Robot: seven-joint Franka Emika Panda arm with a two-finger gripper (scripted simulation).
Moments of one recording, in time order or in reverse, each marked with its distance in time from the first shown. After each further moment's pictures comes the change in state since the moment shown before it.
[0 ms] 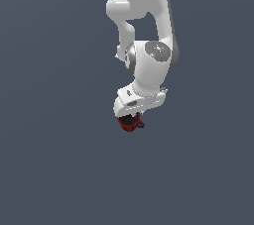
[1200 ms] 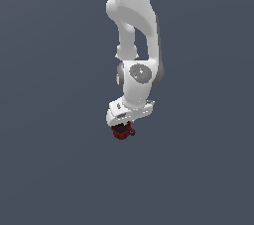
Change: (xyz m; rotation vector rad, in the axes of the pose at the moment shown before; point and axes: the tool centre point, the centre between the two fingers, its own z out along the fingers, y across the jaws) arm -0.013 0.023 0.078 -0.001 0.004 0.001
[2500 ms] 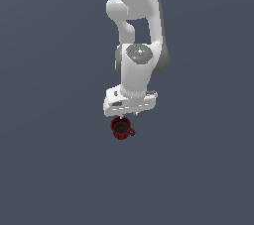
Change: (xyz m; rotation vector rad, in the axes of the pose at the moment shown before) arm 0.000 0.009 -0.064 0.031 0.011 0.130
